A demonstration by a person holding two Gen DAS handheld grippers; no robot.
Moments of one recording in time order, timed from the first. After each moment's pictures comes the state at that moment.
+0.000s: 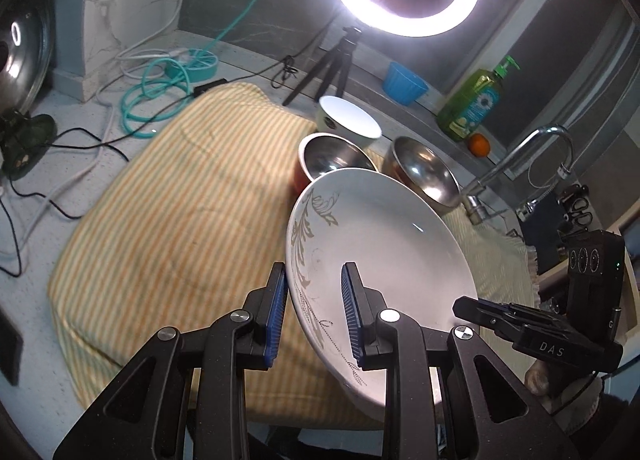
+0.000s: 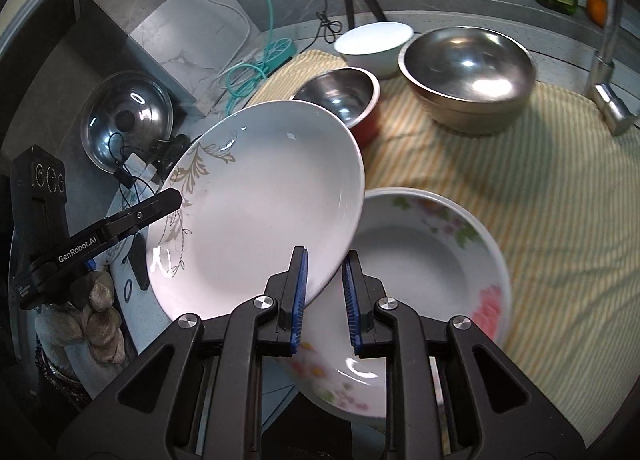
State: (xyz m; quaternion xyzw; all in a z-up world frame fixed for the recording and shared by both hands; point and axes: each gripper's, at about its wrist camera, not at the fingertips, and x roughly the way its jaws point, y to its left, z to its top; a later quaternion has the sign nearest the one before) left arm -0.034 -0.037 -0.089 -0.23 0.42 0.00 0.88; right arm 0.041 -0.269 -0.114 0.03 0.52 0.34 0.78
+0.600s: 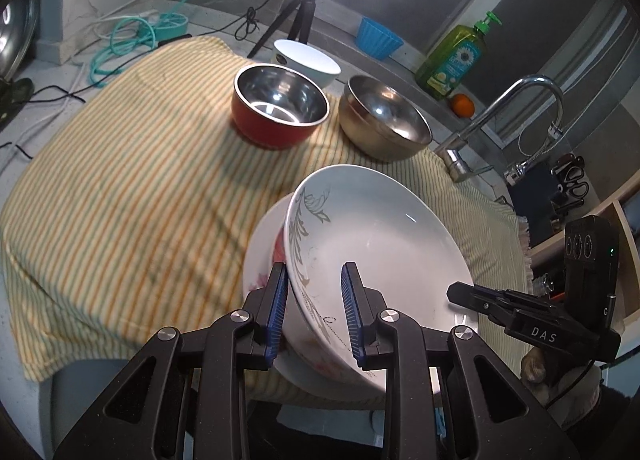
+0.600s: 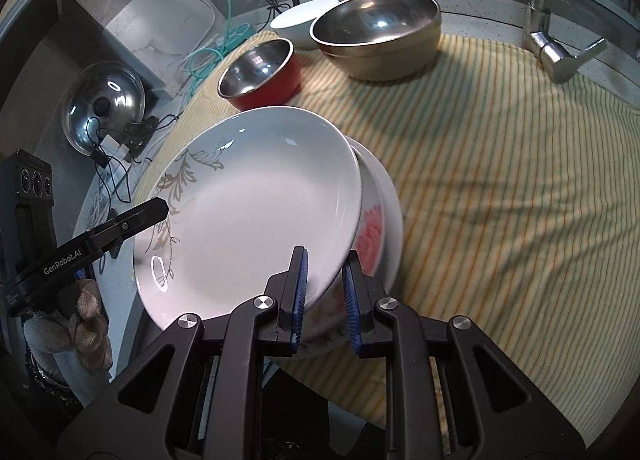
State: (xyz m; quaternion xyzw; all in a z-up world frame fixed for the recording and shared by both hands) left arm -0.048 -0.116 -0.115 -0.24 0.45 -0.01 0.86; right arm 0.033 -0.348 -0.142 0.01 0.54 0.31 0.78
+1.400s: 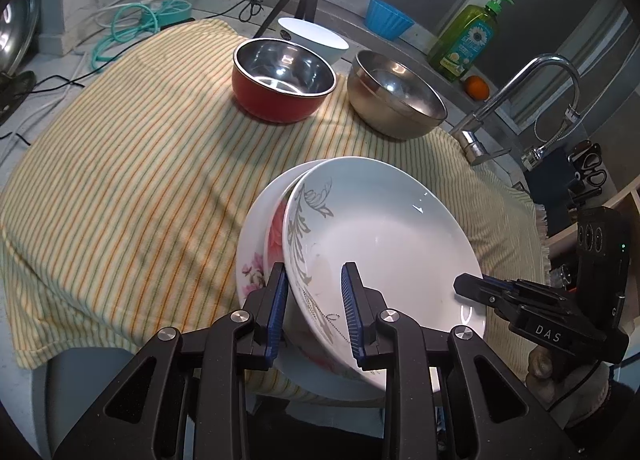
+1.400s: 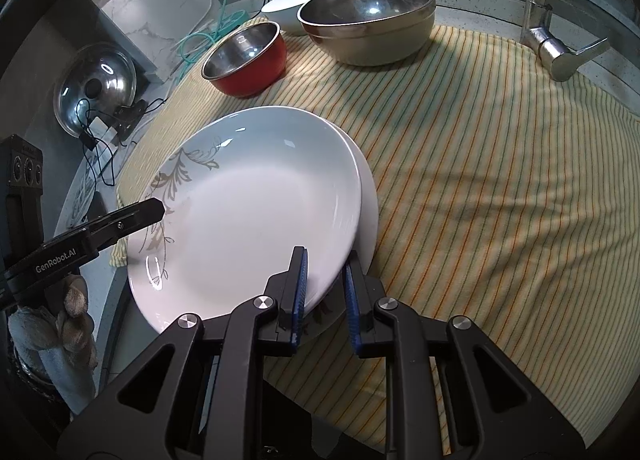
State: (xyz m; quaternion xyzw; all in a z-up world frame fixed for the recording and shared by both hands) left arm -0.044 -0.131 -0.130 -0.22 0.47 0.01 0.85; right arm 0.036 -0.353 -0.161 -0.02 0.54 0.31 0.78
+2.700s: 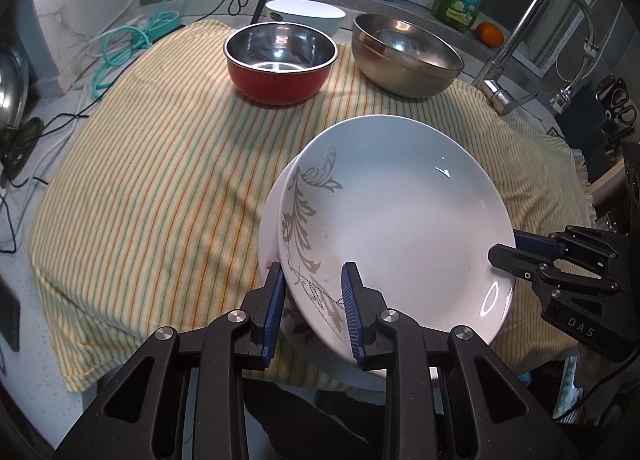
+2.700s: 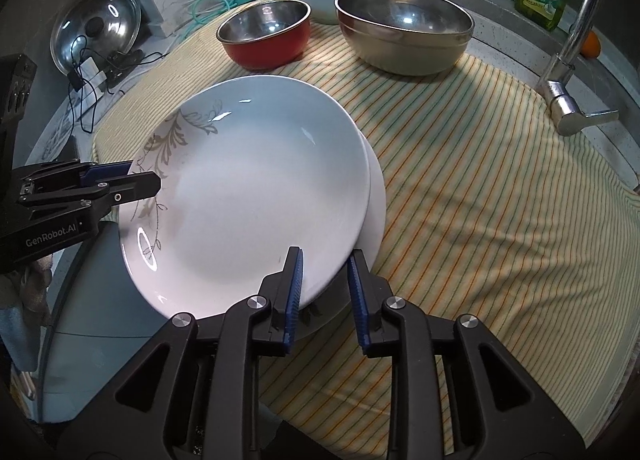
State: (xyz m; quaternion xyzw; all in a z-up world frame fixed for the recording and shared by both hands) left arm -0.033 -0.148 -0.138 -0.11 0.53 0.03 0.84; right arm 0.025 -0.327 -0.162 -0.14 0.52 0.31 0.78
